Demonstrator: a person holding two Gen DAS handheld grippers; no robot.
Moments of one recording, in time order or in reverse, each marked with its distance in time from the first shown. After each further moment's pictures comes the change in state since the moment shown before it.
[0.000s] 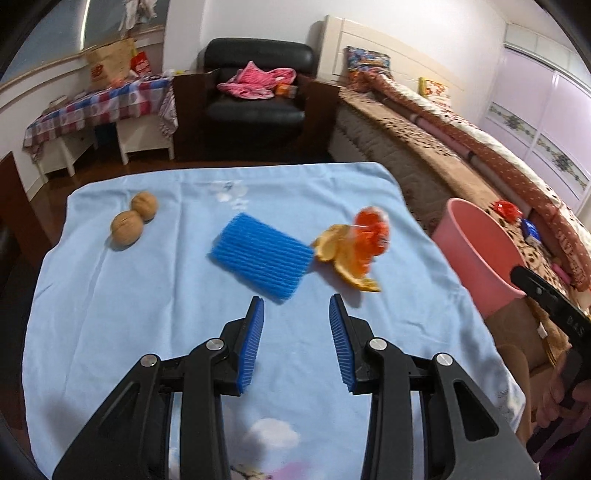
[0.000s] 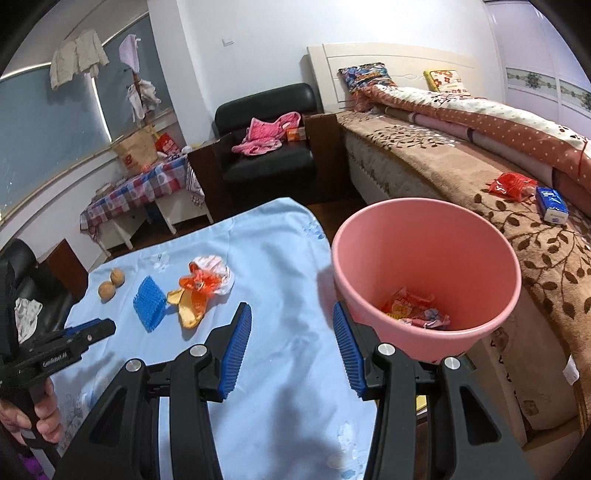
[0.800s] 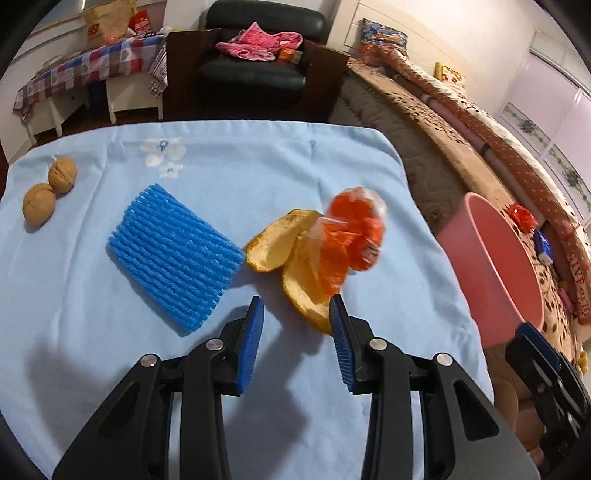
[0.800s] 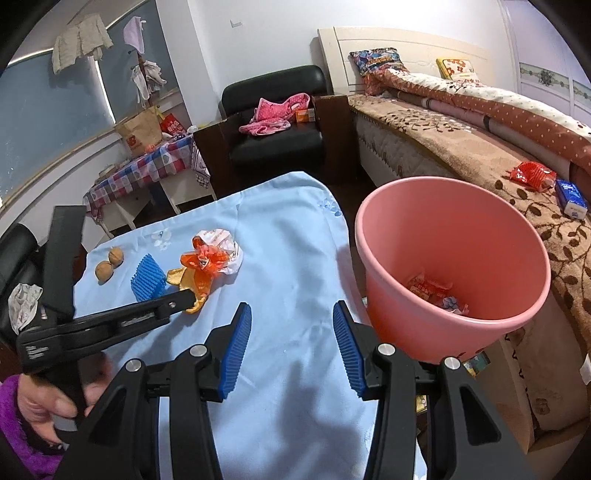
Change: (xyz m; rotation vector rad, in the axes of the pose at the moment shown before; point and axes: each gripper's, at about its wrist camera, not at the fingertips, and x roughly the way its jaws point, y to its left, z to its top) left arm 0.090 -0.046 0.017 -0.089 0.122 -0.045; right arm 0.034 0.012 -0.007 -0.018 0.070 0.021
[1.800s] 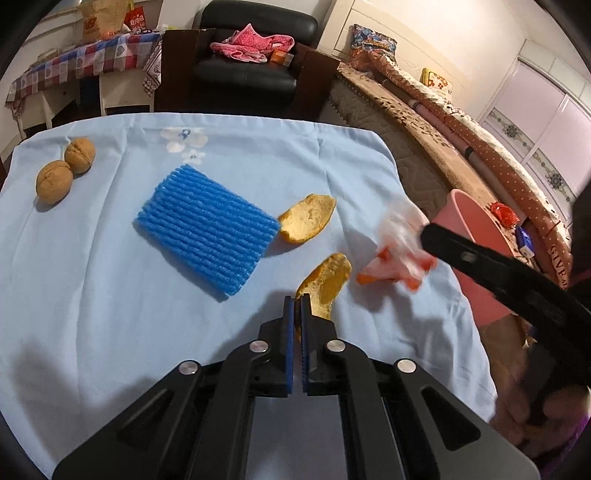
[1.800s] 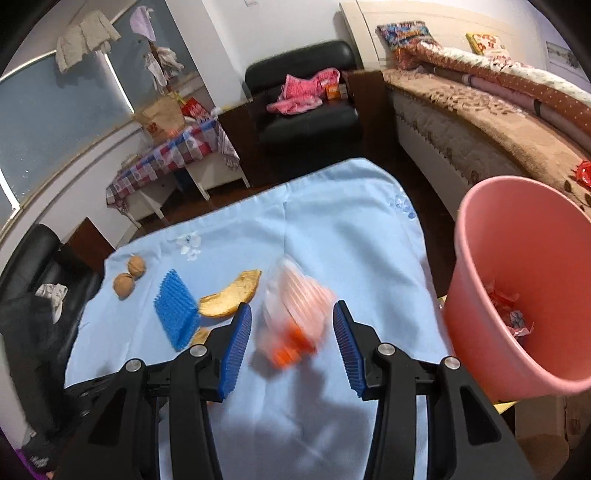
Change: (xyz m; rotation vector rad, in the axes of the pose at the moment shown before) left arm -0.027 0.030 -0.018 0.008 -0.009 -0.083; right arm 0.078 0.041 0.040 0.018 0.116 0.111
